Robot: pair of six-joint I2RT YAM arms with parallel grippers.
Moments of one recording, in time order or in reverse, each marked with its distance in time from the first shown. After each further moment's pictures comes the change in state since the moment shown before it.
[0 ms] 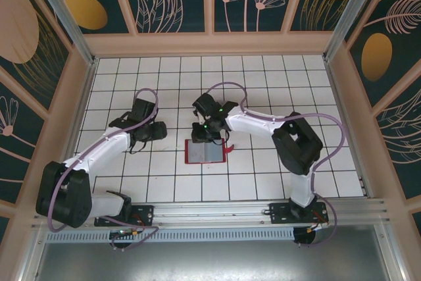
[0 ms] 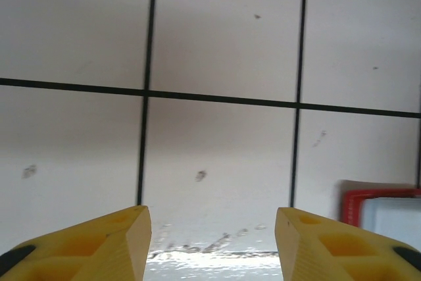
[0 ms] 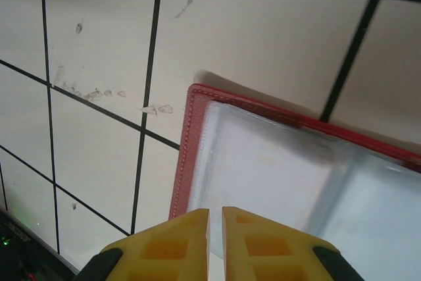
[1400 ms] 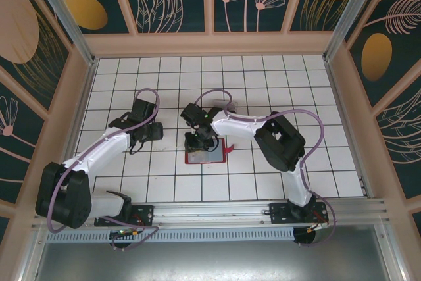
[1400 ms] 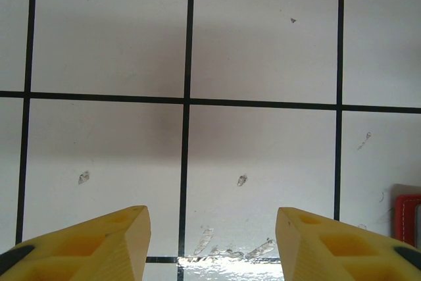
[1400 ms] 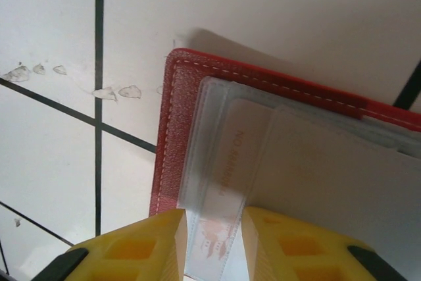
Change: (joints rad) left arm 0.002 -0.005 0.000 -0.017 -0.077 0.069; right arm 0.075 0.137 0.091 -0.095 0.063 0.025
